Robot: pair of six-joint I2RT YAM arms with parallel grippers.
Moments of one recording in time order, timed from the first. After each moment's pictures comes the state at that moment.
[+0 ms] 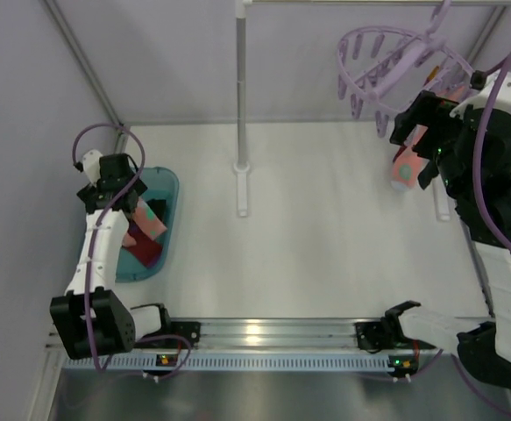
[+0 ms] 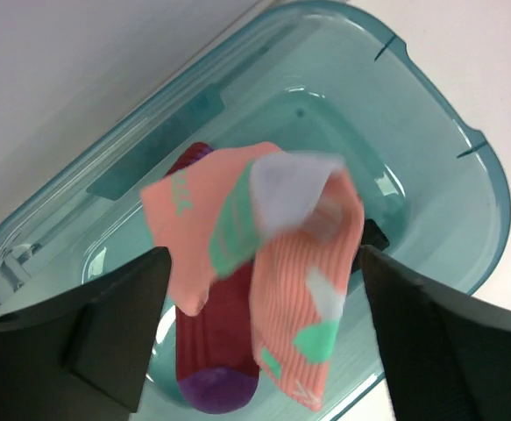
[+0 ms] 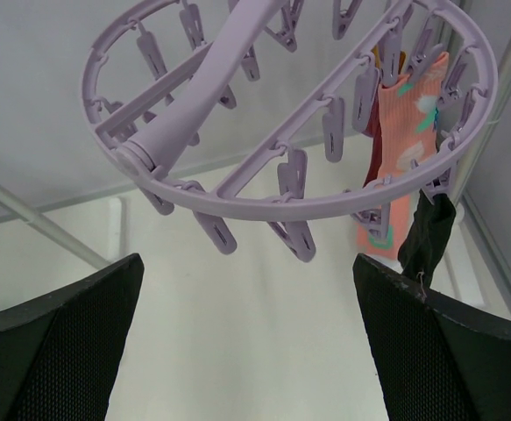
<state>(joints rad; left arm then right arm) 0.14 1.20 1.03 -0.54 -0.51 -0.50 0.38 1.09 1.80 -0.86 0.46 0.30</state>
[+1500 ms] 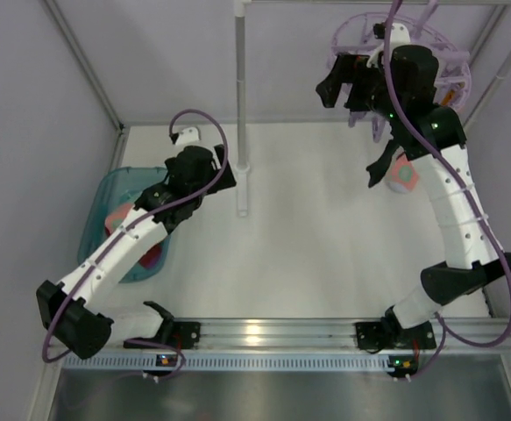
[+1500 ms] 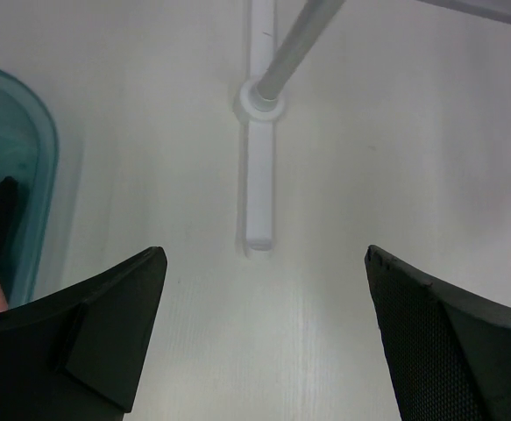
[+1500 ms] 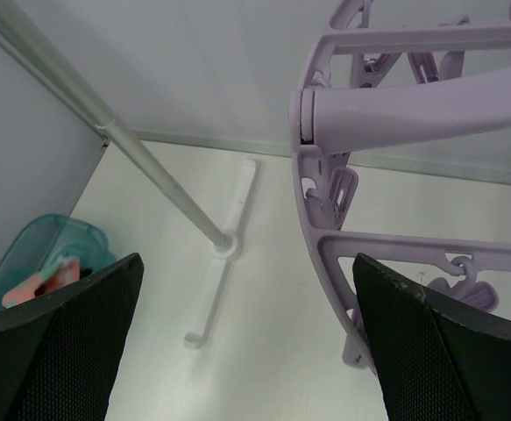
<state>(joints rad) -0.55 1.23 1.20 -0.52 -0.44 -0.58 0.38 1.57 2.07 -0.70 -0.03 0.27</state>
